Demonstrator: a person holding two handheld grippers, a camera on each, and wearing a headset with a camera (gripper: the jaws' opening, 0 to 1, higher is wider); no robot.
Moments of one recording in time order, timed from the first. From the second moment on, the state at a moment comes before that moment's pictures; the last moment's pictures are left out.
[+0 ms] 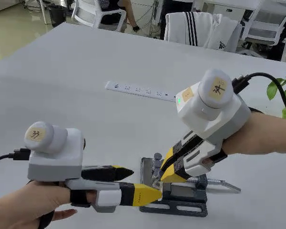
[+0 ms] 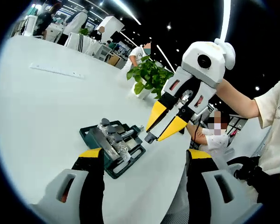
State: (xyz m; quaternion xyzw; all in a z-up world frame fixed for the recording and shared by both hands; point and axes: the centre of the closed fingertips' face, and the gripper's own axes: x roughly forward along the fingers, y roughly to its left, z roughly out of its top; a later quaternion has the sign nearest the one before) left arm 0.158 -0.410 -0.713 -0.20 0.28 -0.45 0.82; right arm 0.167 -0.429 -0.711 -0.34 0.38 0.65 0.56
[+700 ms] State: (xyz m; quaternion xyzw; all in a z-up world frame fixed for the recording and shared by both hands) left arm 0.165 -0.390 -0.736 -0.02 0.28 -0.43 0.86; right arm 0.177 -0.441 -0.738 -0.44 0.38 0.64 0.51
